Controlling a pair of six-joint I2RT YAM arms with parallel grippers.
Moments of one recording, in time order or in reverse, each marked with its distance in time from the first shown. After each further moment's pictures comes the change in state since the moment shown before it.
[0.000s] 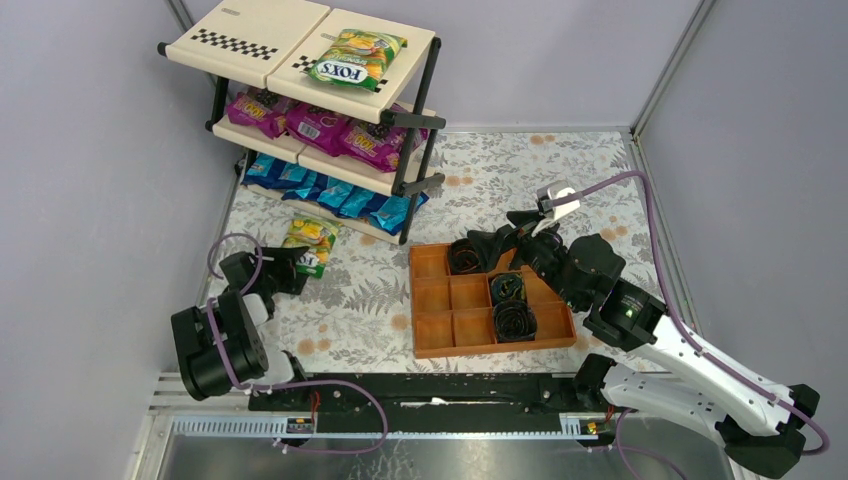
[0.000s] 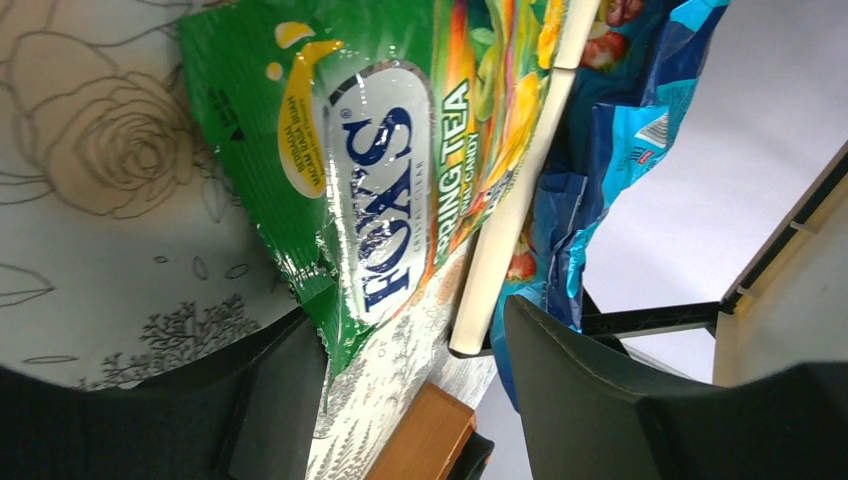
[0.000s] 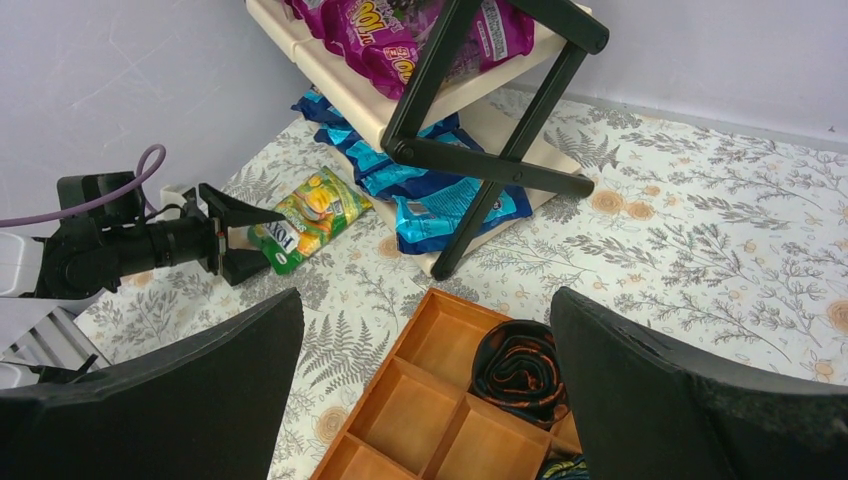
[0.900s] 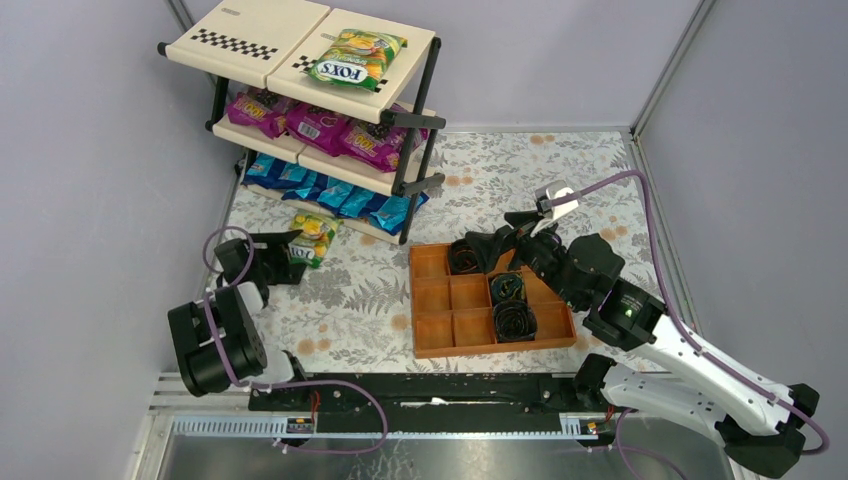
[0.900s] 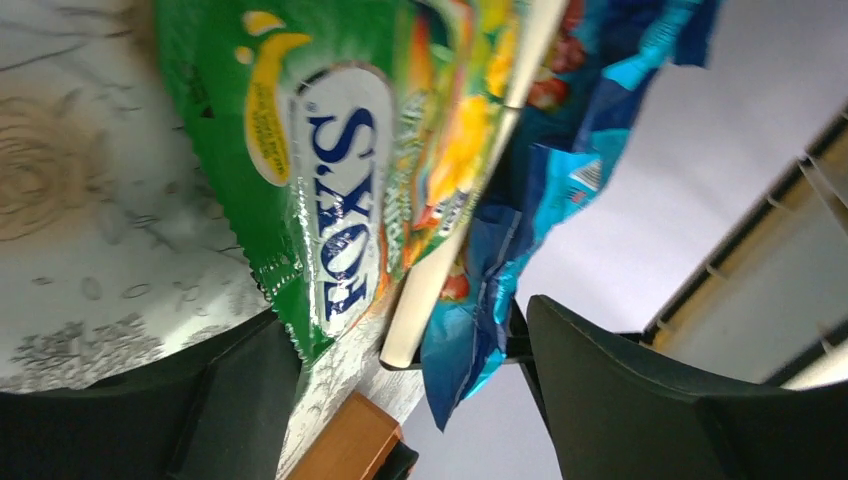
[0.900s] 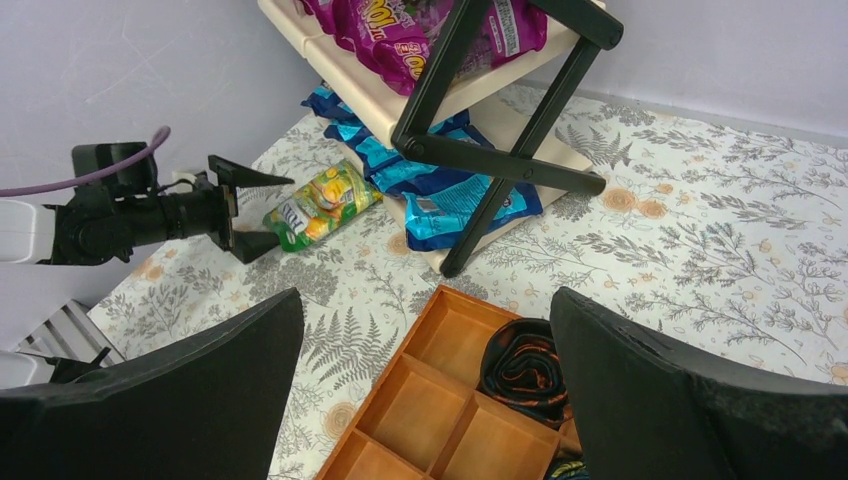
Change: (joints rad) left arm -0.014 0.001 0.109 -0.049 -0.003 -0.156; right arm 0.000 0.004 0.000 0.000 -0.022 0.011
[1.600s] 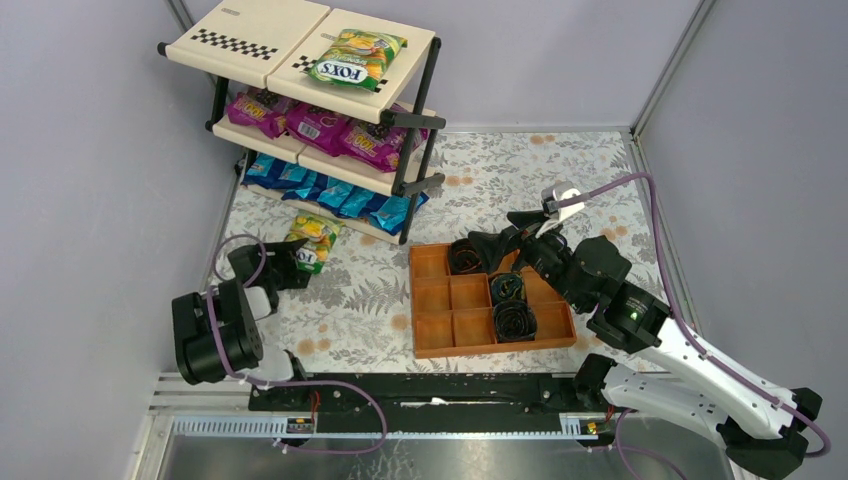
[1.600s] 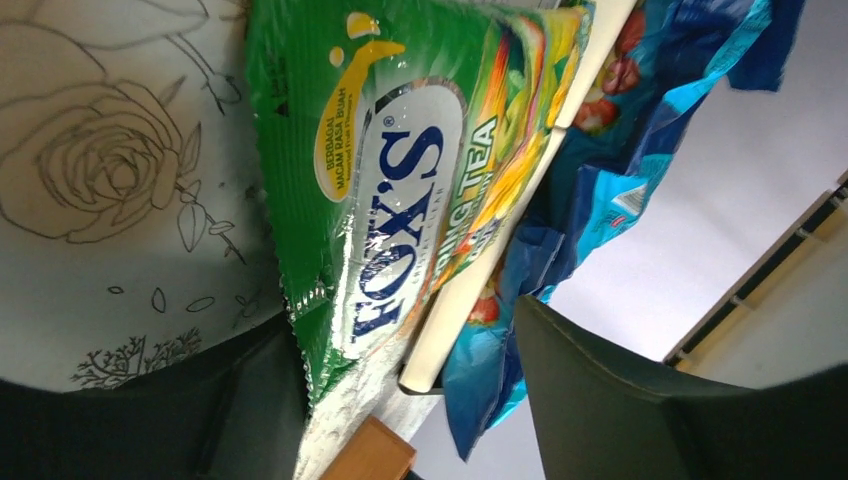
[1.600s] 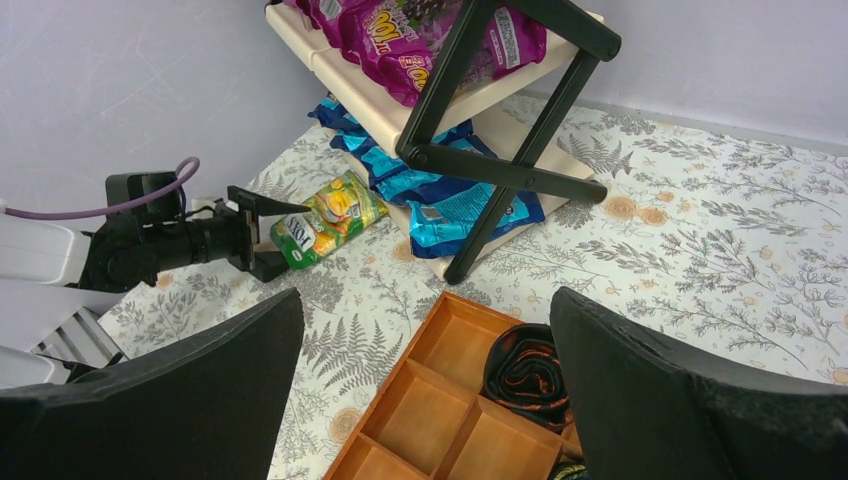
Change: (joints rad) left arm -0.041 0.064 -0.053 0.051 -0.090 -0.050; right arm 0.000 -0.025 0.000 0.000 0.000 0.003
